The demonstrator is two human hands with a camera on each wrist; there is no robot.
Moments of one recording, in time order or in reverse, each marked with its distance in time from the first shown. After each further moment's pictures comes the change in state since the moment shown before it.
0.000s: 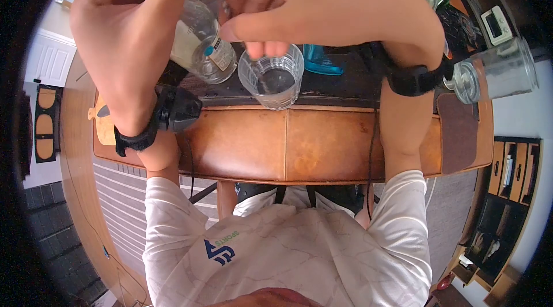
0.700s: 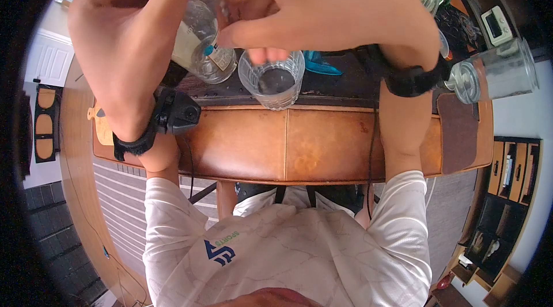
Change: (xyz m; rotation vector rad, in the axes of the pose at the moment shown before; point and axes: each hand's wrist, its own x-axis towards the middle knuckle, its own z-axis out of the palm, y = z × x) left_hand -0.004 0.000 -0.001 0.063 -0.037 0.063; right_hand 0.002 0.001 0.003 -0.062 0.021 -0.116
